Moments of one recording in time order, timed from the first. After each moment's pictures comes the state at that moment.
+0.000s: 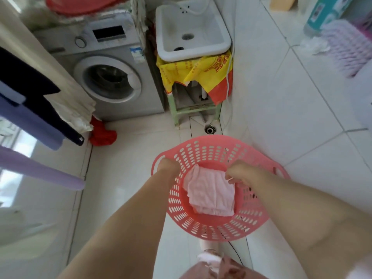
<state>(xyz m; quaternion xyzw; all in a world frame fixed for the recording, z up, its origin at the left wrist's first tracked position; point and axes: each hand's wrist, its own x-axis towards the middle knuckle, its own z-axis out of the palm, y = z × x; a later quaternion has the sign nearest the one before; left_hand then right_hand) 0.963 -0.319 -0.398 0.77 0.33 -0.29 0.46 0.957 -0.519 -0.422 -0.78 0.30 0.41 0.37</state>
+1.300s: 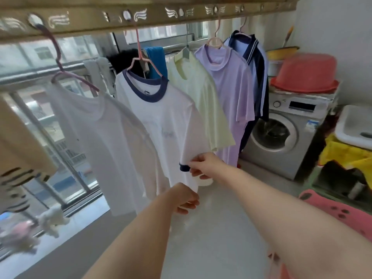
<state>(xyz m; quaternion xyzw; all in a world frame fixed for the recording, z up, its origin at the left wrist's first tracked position) 0.552 -0.057 -0.244 0.69 0.50 -0.09 0.52 0.657 -0.122 -0.195 -0.74 -0.35 0.38 0.43</state>
